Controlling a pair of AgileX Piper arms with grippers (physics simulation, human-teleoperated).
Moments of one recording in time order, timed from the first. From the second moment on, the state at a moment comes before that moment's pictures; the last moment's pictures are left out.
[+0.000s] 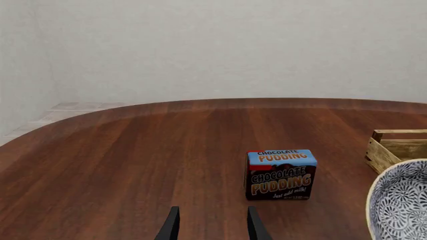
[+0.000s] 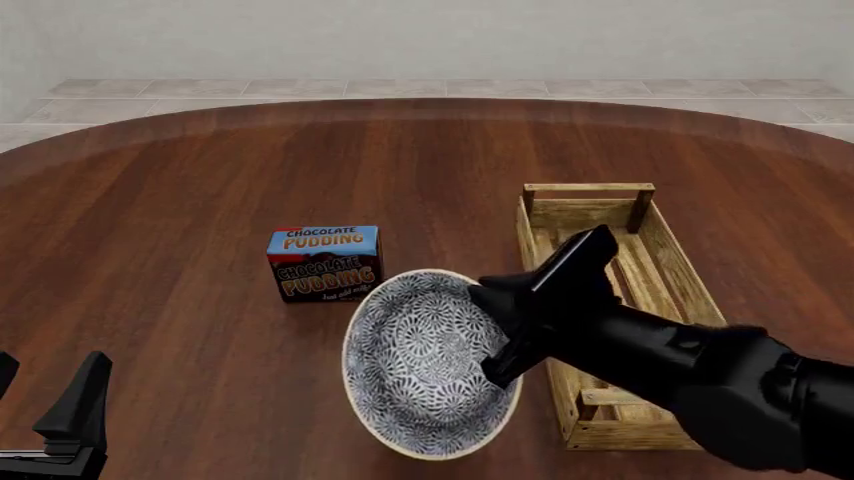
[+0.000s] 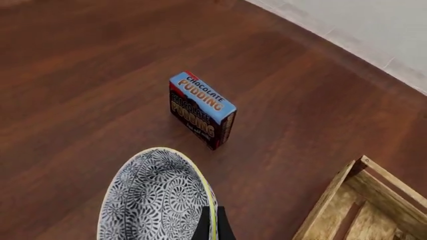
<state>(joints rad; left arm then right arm) 0.00 0.00 0.00 0.00 0.00 0.73 1.22 -0.59 -0.18 -0.14</state>
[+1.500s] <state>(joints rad) 0.00 0.00 0.00 0.00 0.00 0.78 0.97 -0.62 -0.05 -0.28</state>
